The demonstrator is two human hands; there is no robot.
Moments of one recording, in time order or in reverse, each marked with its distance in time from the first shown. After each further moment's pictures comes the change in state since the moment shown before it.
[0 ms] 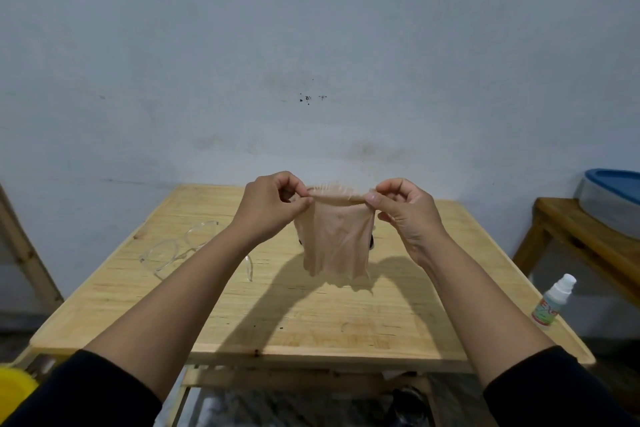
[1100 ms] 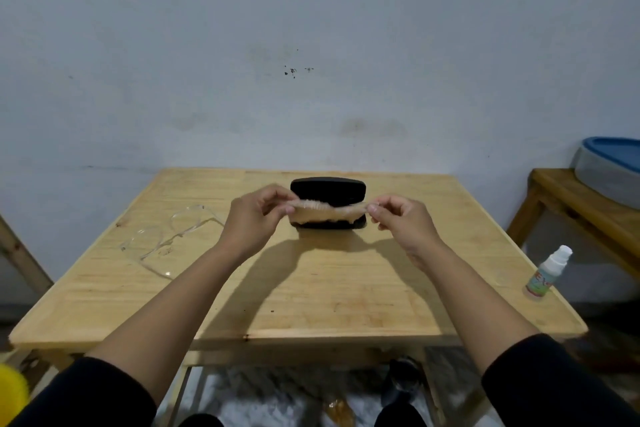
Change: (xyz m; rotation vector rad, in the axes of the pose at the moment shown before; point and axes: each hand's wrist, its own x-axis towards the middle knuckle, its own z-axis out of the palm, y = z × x) left_hand -0.020 -0.049 0.024 0.028 -0.034 0.048; right_hand -0.004 0.052 -0.031 -0.351 0.008 0.016
